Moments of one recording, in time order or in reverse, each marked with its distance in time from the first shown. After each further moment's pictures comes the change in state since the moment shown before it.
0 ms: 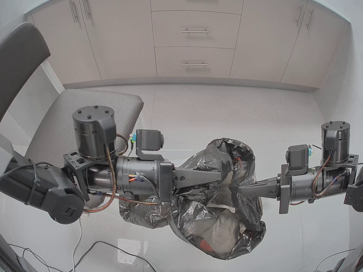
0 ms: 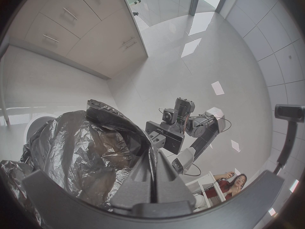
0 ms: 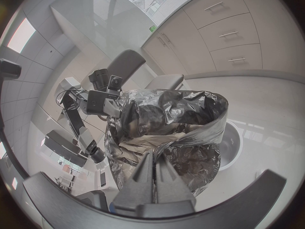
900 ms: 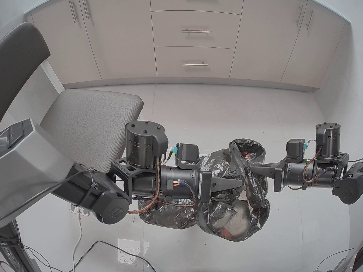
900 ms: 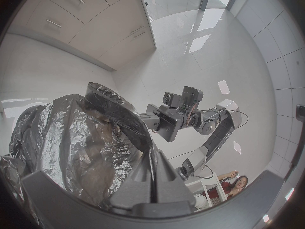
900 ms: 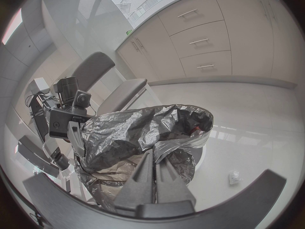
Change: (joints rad) left arm -0.071 0.242 -0.165 0.001 0.068 -0.003; right arm -0.163 0.146 0.012 -0.167 -0.148 -0.069
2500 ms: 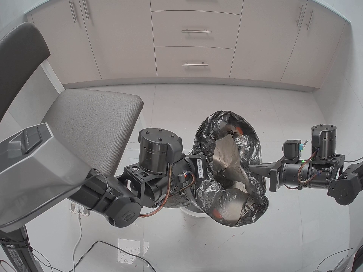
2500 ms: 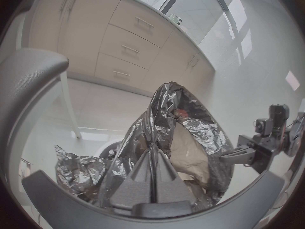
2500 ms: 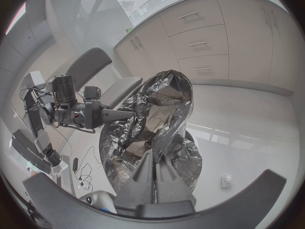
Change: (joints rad) left arm -0.030 0.059 -0.036 0.020 0.906 0.146; right arm 0.006 0.042 -0.001 -0.043 -0.054 -0.035
